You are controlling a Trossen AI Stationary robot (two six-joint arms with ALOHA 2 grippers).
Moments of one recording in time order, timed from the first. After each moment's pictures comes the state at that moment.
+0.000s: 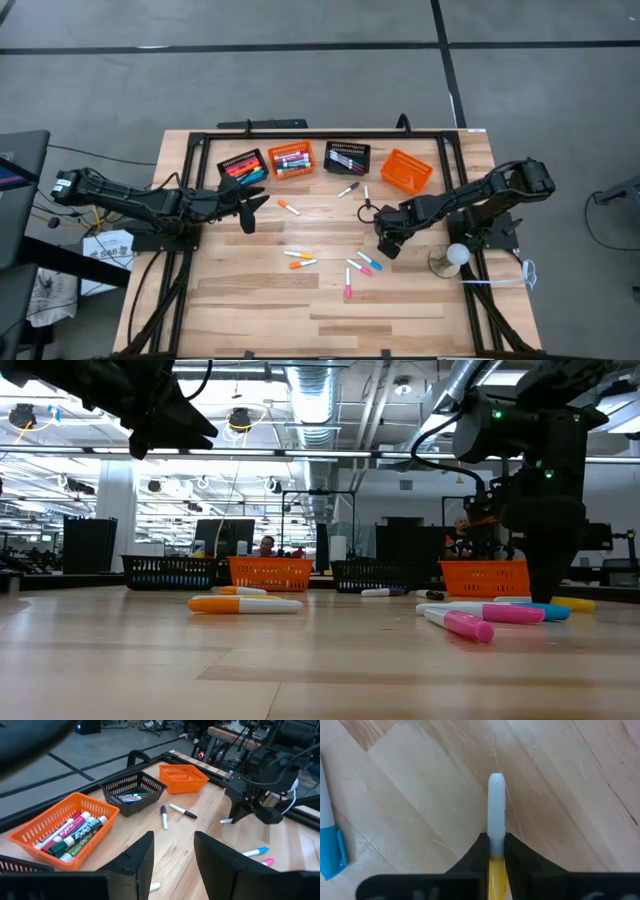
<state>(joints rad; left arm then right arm) -0.19 0.76 0.45 -0.03 -0.61 -0.40 0.11 1.49 0.68 -0.65 0.03 0.71</state>
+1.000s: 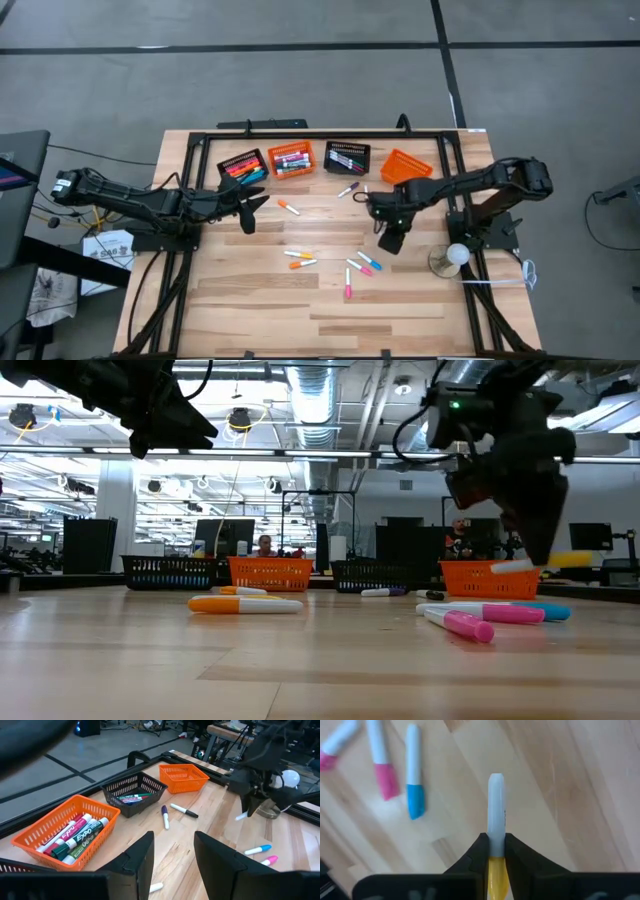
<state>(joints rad) -0.19 0.76 0.45 -0.04 -0.61 -0.37 -0.03 1.49 0.85 -0.85 -0.28 0.44</state>
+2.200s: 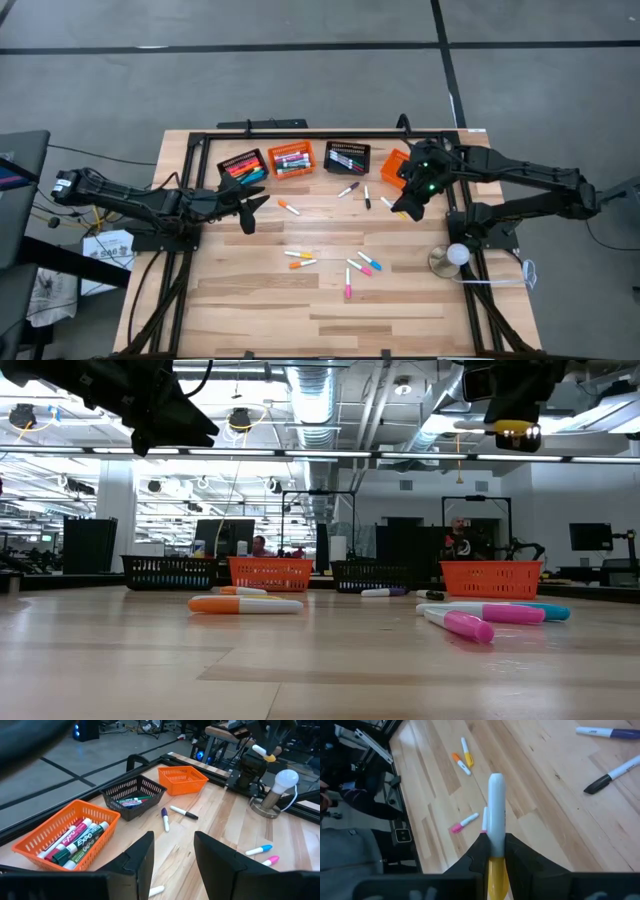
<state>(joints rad) -0.19 0.76 0.45 -0.02 -0.61 -0.34 -0.27 1.01 0.98 -0.89 -0.44 0.43</state>
